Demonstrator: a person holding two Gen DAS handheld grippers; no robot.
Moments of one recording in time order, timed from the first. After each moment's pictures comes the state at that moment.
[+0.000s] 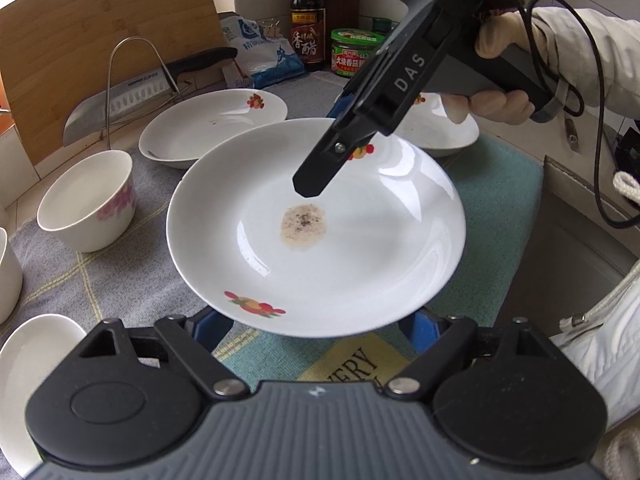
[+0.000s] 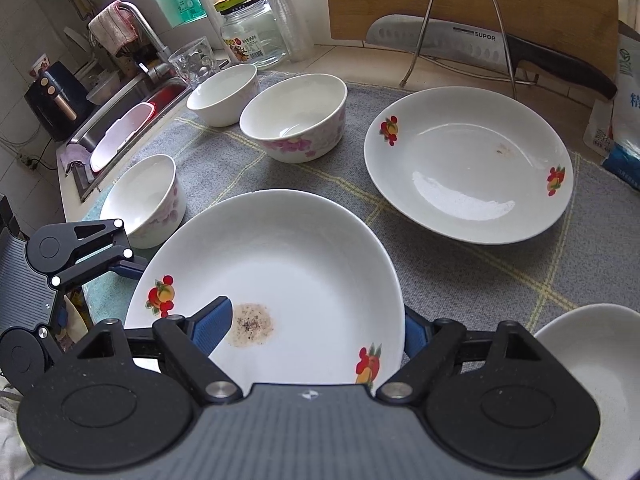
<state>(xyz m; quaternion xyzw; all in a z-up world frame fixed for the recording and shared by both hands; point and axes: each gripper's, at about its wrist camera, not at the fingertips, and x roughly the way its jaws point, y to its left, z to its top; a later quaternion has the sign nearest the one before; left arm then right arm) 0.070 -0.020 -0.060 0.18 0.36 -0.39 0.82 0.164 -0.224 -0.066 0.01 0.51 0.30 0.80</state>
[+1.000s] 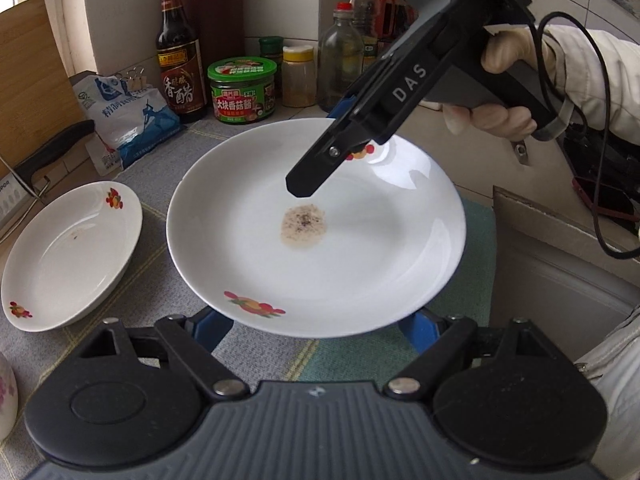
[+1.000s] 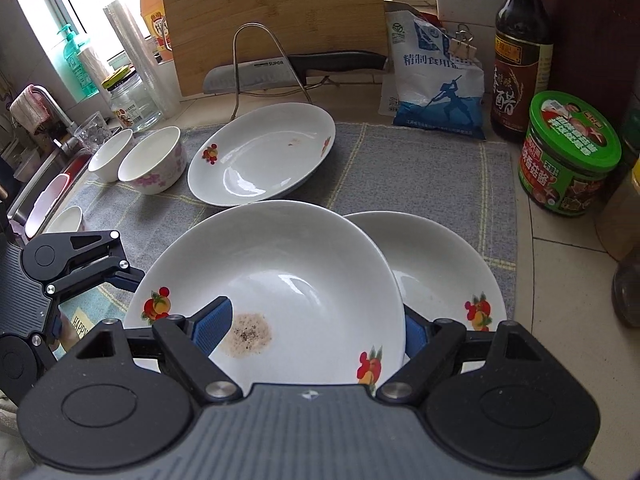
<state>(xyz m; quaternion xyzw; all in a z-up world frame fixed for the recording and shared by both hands) 0.112 -0.148 -0.060 0.22 0.33 -0.51 0.76 0.116 -0.379 -0.051 0.07 0.49 0.16 0.86</state>
